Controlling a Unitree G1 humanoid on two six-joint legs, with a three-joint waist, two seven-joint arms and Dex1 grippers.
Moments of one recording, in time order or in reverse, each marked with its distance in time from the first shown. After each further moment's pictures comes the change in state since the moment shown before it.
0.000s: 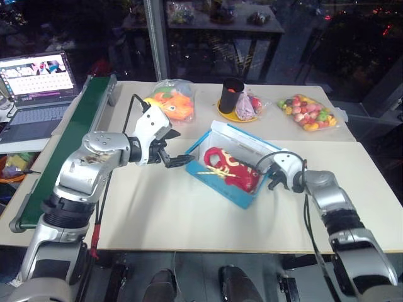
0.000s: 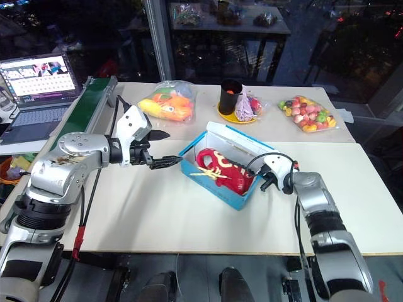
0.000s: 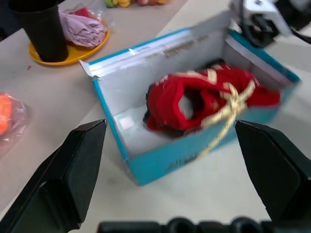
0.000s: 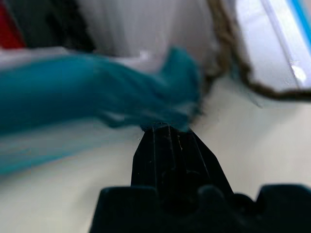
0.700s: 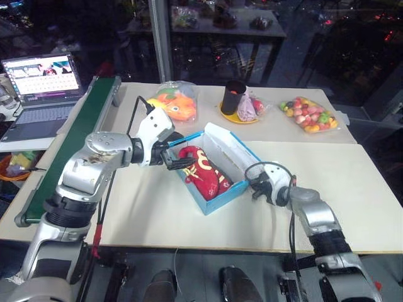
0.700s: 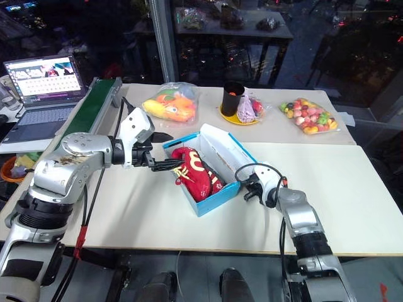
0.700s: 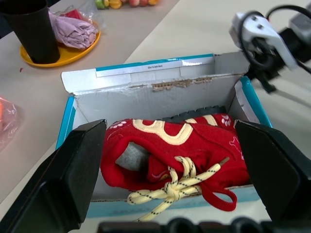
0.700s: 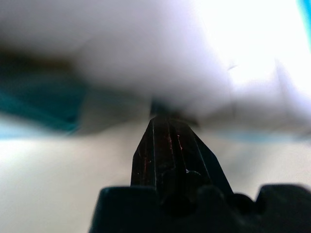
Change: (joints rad) left arm -0.009 0.022 -0.021 0.008 0.001 -0.004 -0.038; right arm 0.065 0.110 -0.059 -0.023 0.083 0.054 -0.195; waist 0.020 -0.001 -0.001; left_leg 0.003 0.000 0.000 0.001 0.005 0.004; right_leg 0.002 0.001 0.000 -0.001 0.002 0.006
